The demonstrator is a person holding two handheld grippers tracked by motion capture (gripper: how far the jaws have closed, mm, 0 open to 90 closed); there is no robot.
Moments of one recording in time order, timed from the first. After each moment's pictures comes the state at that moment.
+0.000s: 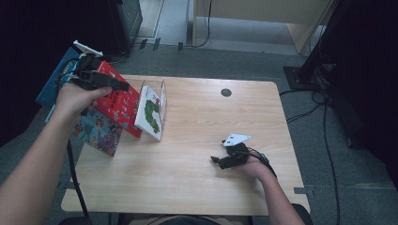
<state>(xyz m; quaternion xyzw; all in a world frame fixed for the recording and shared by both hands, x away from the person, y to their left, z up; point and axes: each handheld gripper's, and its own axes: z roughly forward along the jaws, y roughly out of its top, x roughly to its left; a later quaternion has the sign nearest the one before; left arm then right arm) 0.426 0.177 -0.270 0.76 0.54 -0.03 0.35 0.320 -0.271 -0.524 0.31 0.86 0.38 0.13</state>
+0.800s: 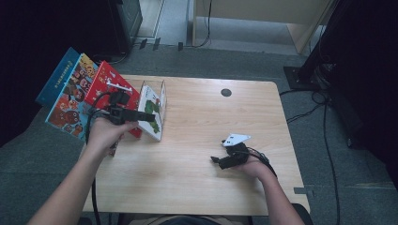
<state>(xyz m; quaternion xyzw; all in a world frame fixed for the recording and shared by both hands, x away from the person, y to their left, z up) 0.376 0.121 -0.346 0.78 0.49 -0.05 0.38 0.320 -0.271 -0.524 0.31 0.86 0.38 0.13</state>
